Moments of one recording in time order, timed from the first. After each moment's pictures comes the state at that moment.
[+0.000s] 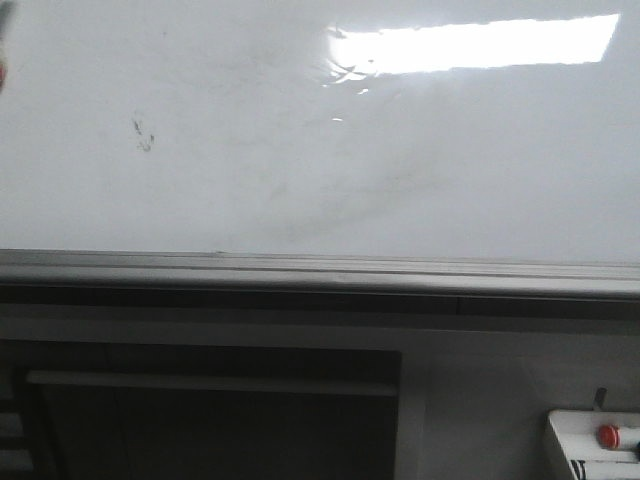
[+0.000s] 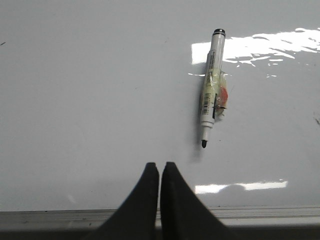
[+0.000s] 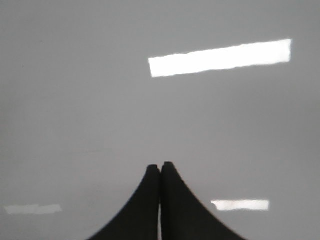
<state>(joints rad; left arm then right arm) -0.06 -0.01 0.00 -0.08 0.02 0.13 -0.01 -0.01 0.01 -0.18 -0.04 0.22</state>
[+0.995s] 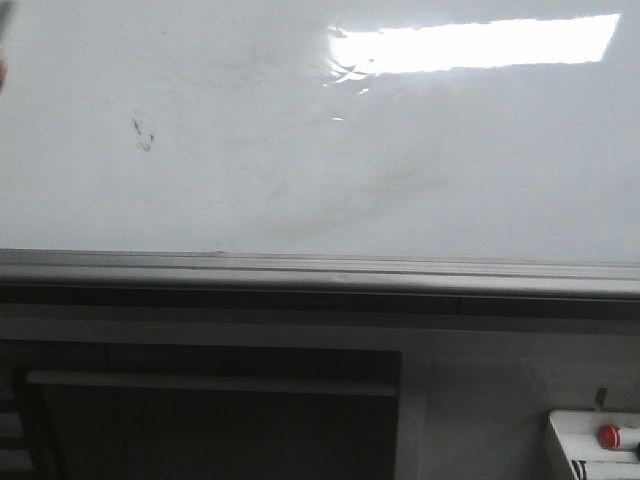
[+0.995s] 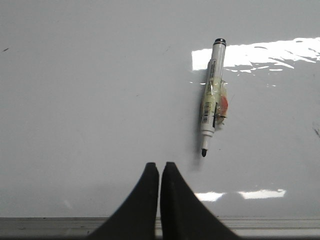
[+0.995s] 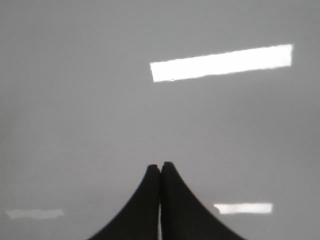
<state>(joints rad) -0.06 -0.01 -0.01 -0.11 0.00 0.13 -0.01 -0.01 0.01 -0.16 -0.04 0.22</state>
